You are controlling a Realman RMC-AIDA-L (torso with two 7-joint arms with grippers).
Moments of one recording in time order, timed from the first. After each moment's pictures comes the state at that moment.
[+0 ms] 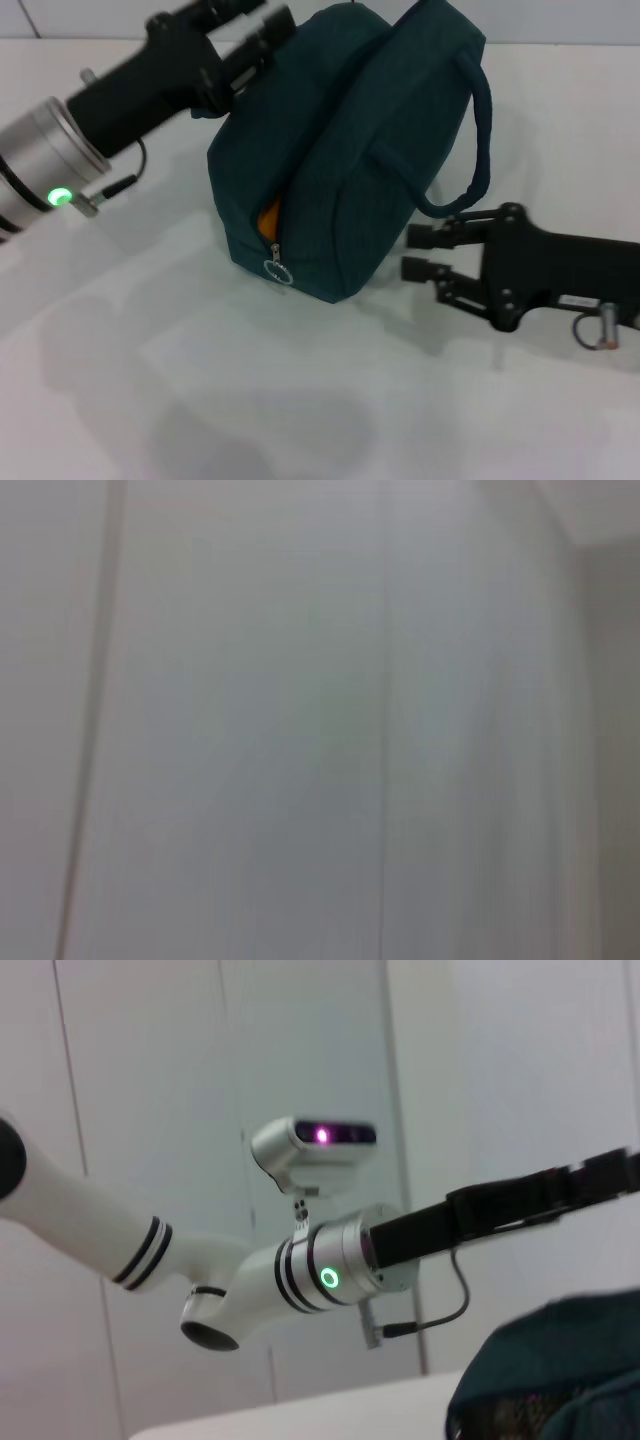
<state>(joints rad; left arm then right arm) -0.48 -2.05 1.05 0.41 1.04 1.54 -0.96 0.40 2.00 -1.54 -0.70 -1.16 -1.45 1.11</state>
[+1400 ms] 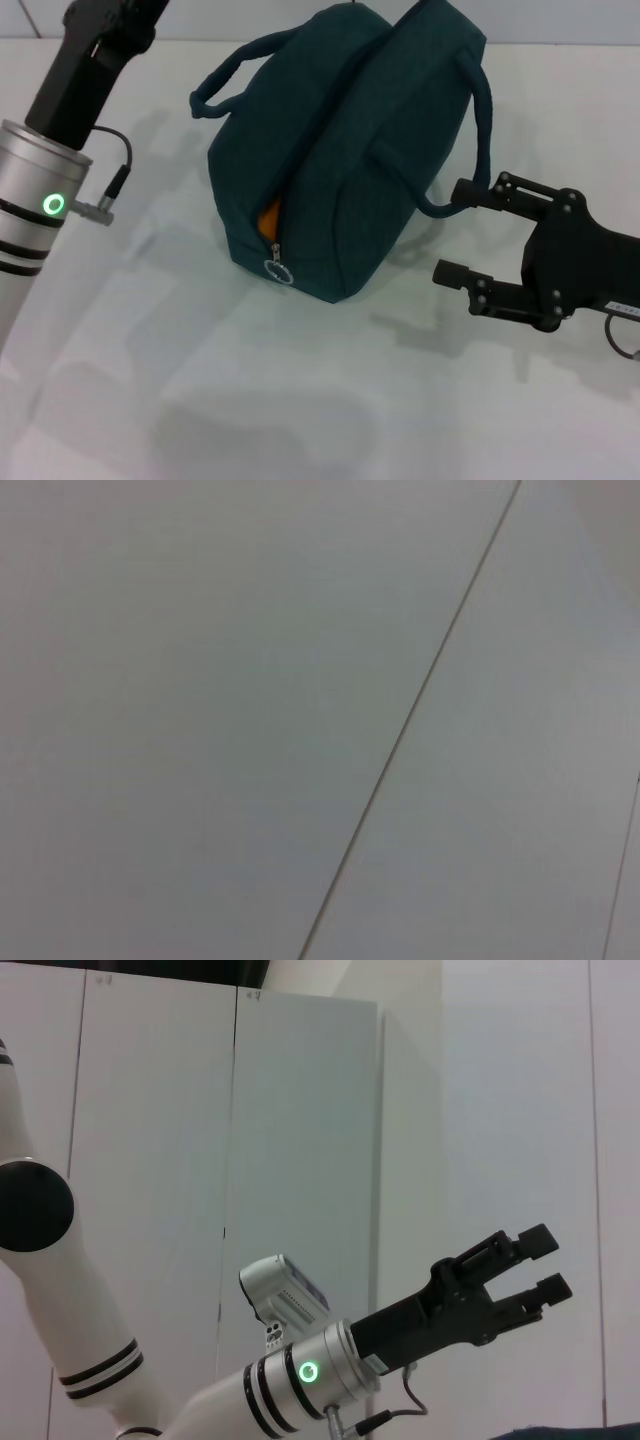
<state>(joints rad) -0.57 -2.11 0.98 0.01 0.61 1.71 -0.89 0.37 2.01 -1.42 -0.58 -1.10 -1.62 0.84</state>
